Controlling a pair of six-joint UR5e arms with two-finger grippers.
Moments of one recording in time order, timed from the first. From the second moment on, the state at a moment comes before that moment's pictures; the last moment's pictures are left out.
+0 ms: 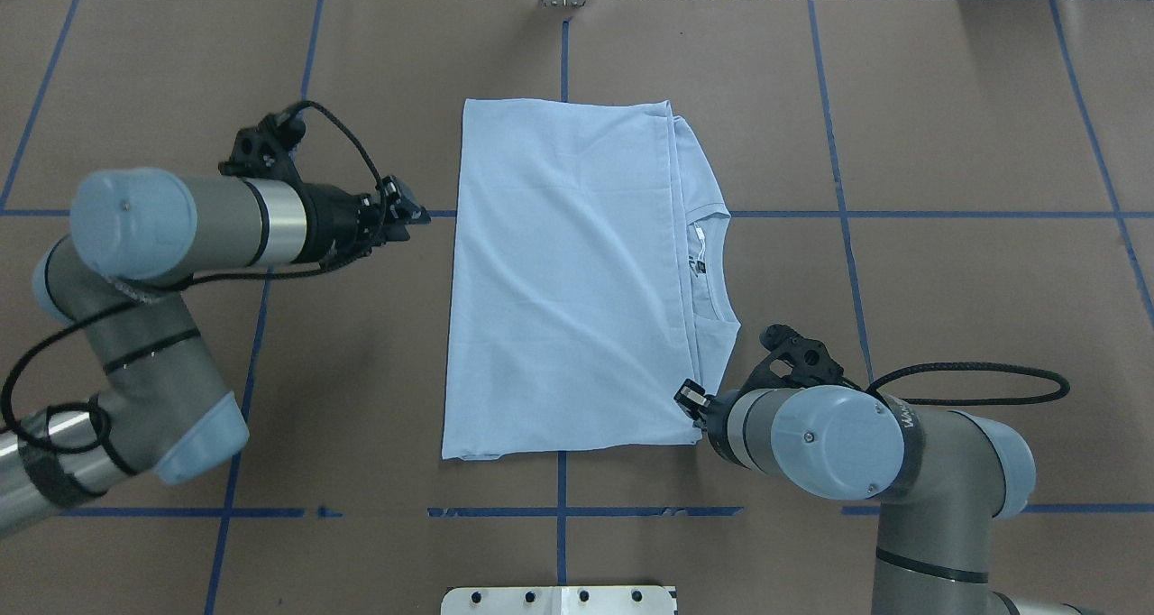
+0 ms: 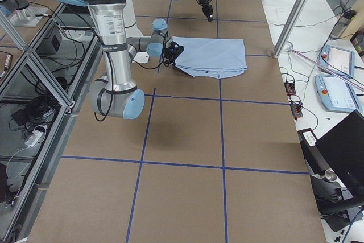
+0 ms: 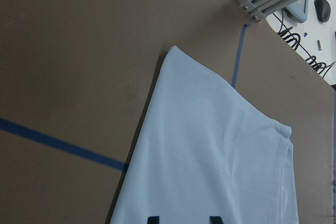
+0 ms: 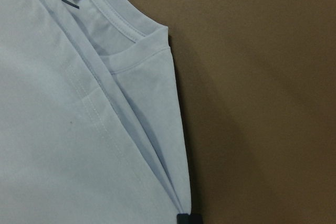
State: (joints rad) left arm -0.60 -1.91 -1.77 -2.34 -1.73 -1.77; right arm 0.27 -1.32 1.99 -1.35 1.57 2.03
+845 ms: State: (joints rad) left arm -0.22 -1.87 -1.89 -1.99 -1.46 -1.94; right arm 0.26 -1.32 1.99 -1.35 1.57 2.03
